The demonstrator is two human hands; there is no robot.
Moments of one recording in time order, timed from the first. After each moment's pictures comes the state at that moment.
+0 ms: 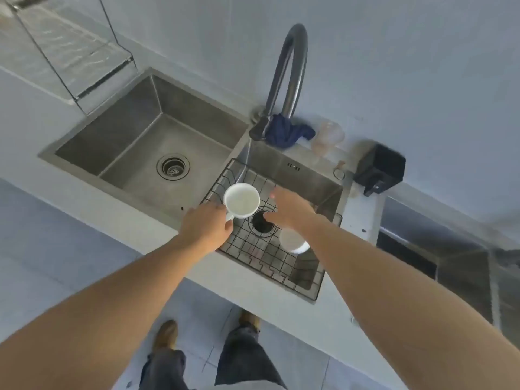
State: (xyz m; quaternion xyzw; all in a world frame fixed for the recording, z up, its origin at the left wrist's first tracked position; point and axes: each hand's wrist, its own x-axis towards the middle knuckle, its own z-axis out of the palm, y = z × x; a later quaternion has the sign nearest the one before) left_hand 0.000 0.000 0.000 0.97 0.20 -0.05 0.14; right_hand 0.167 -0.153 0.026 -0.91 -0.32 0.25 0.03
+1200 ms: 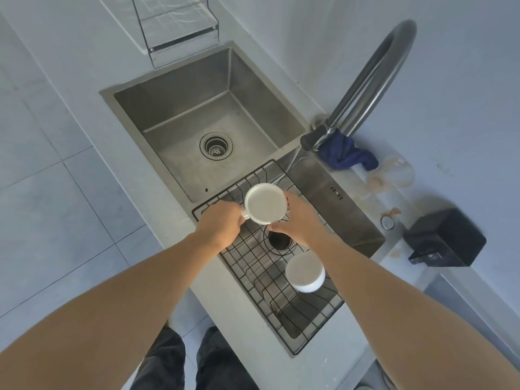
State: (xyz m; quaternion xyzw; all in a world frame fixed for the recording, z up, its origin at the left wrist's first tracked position) left_hand 0.029 -0.022 -0.037 0.87 0.42 -0.06 0.27; right_hand 0.222 -0.126 -0.042 -0.80 -0.47 0.32 0.19
